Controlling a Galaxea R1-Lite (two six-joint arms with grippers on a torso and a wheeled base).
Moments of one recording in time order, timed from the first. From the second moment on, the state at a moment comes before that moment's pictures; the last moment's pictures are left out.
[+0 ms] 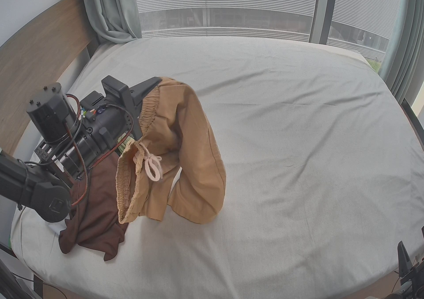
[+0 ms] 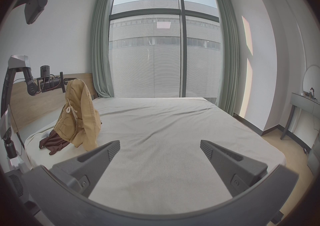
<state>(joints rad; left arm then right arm) -0.41 1.76 -0.75 -1.25 -0.22 -1.38 -0.01 0.02 -0.02 -0.01 -0.02 0.00</state>
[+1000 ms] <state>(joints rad) -0.66 1.84 -0.92 -1.26 -0.28 -1.64 -0.01 0.02 -0.02 -0.01 -0.02 0.00</state>
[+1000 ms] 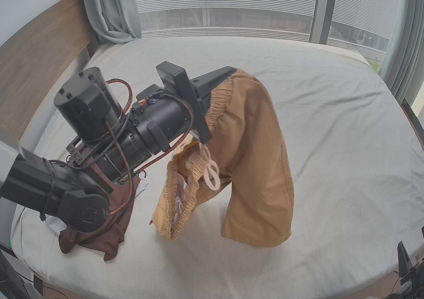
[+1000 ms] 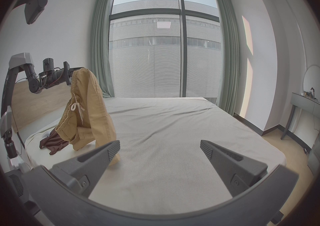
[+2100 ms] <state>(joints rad) -0.81 1.96 -1.07 -1.27 -0.33 -1.76 -0.01 0.02 -0.02 -0.01 -0.02 0.00</state>
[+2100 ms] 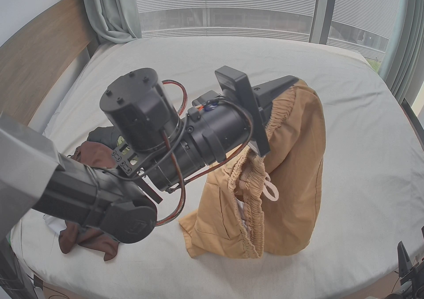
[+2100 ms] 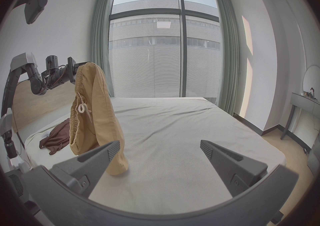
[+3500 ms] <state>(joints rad) -0.64 1.91 -0.76 -1.54 -0.33 -1.68 -0.01 0.02 -0.02 -0.01 -0.02 0.00</state>
